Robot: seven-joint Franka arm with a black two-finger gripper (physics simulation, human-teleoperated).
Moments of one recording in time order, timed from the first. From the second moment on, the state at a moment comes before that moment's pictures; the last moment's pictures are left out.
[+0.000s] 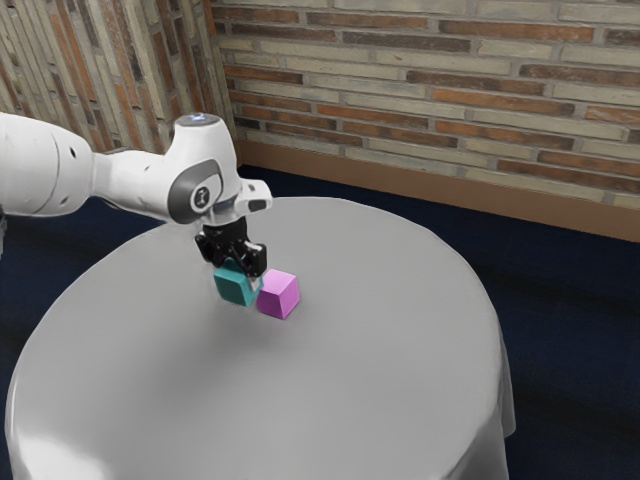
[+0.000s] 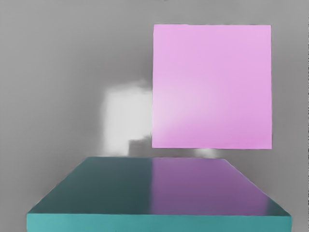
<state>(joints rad) -0.01 0.32 0.03 -1.90 0.01 2.26 0.01</state>
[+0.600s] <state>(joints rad) 0.00 0.47 0.02 -1.63 -0.03 1.96 -0.03</state>
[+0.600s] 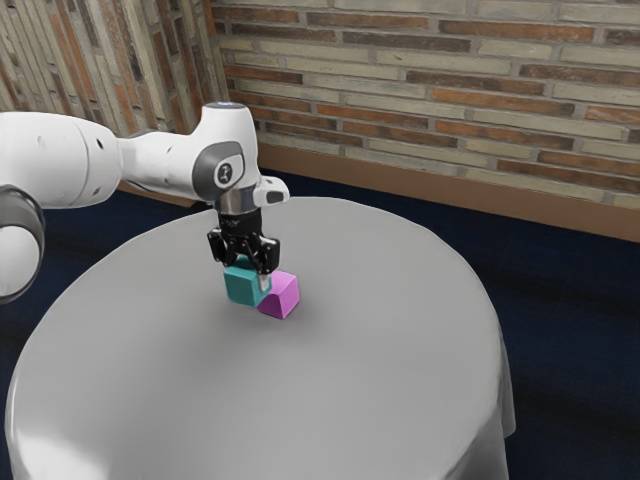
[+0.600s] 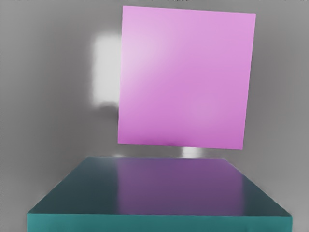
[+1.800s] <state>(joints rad) 0.01 0.66 0.00 -1.34 -0.02 1.89 0.00</state>
